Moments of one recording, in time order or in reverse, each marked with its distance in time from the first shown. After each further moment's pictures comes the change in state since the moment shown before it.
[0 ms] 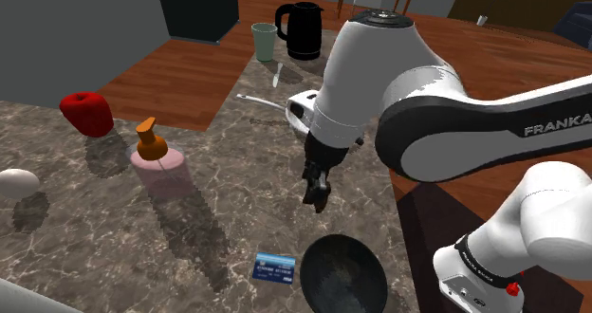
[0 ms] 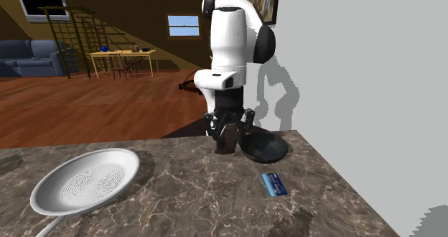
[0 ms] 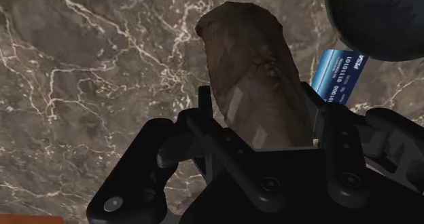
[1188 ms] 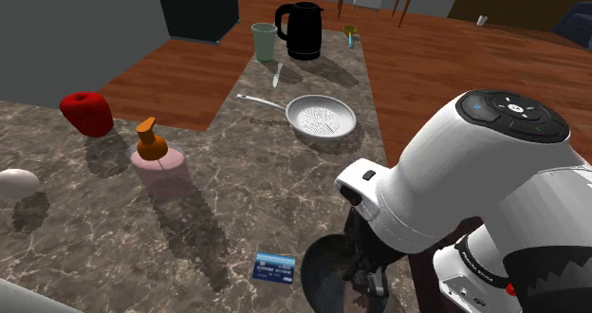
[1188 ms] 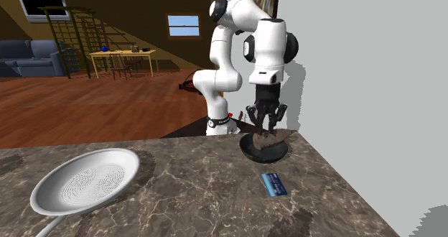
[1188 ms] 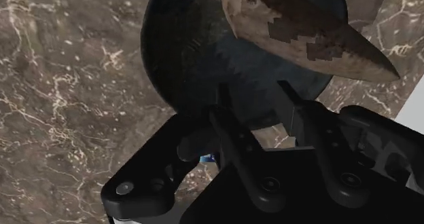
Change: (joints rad) arm 0.200 -0.255 0.151 -0.200 0.177 -0.022 0.204
